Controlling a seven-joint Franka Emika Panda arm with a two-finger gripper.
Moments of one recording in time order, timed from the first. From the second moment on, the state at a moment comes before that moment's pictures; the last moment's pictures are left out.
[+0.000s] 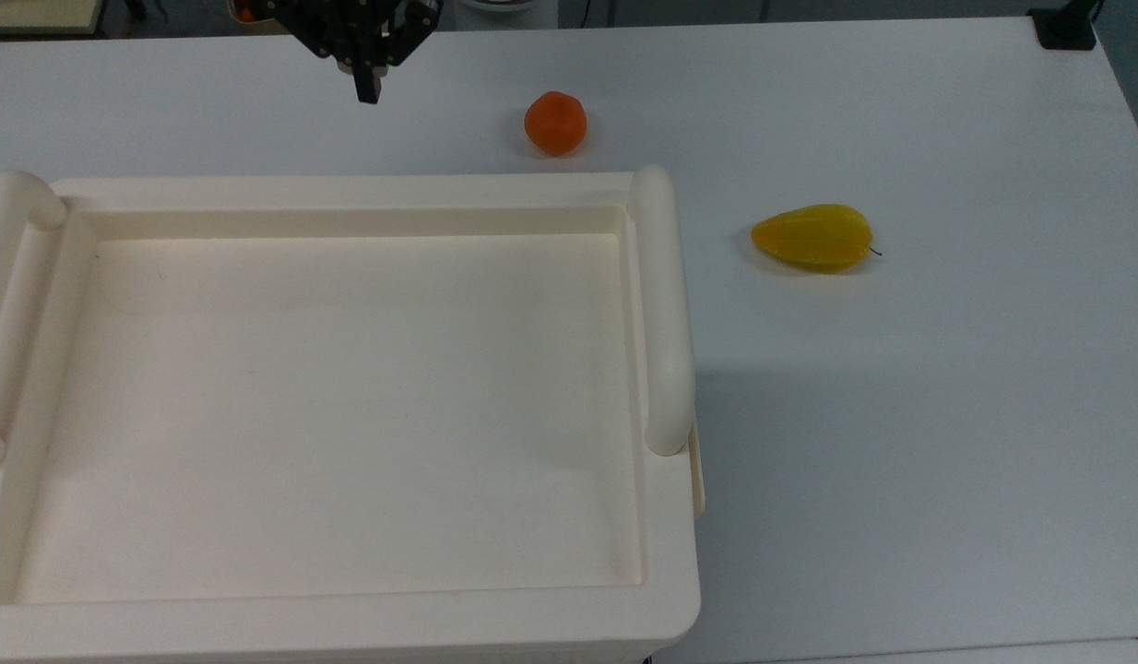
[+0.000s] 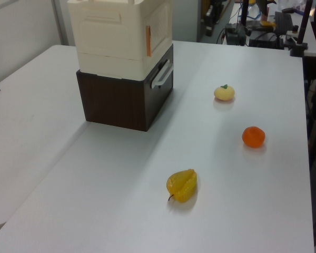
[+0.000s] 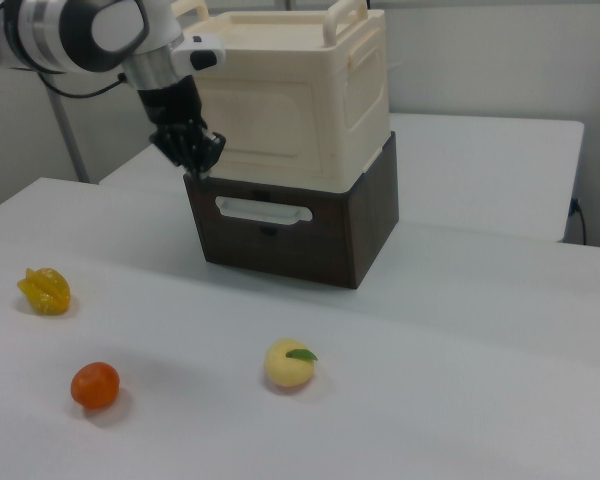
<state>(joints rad) 0.12 0.12 -0.15 -1.48 -0.03 1.73 0.00</state>
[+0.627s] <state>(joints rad) 0.13 0.04 -0.16 -1.61 -0.08 1.66 -0.10</state>
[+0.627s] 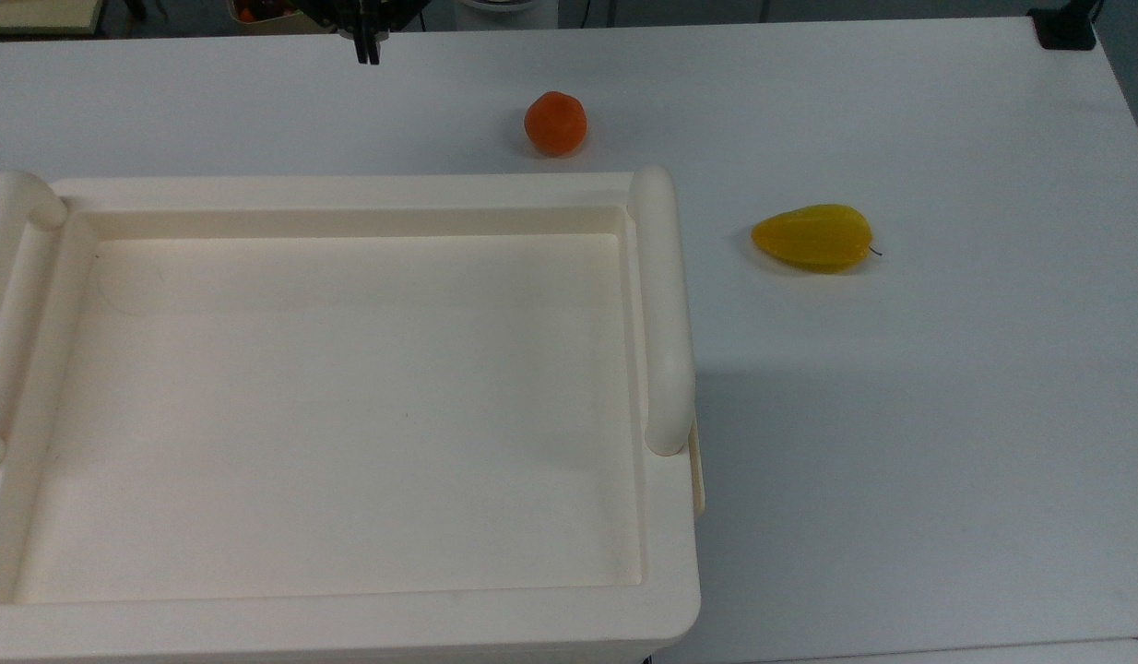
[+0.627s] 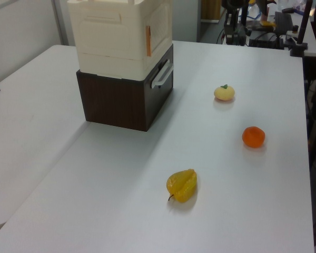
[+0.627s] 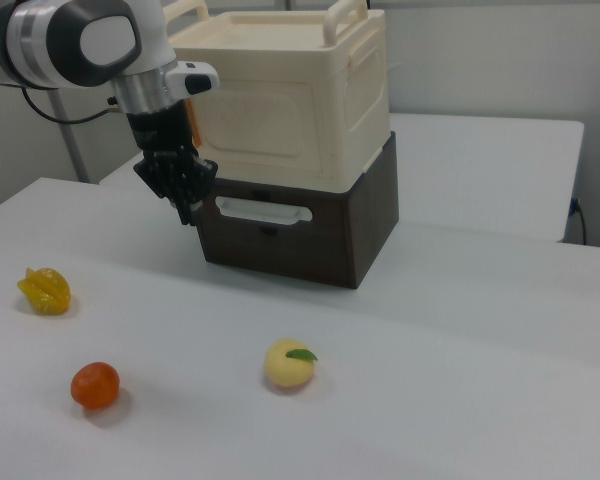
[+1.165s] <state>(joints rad) 0.09 0.01 -0.16 -1.61 -0.08 1.64 -0.10</state>
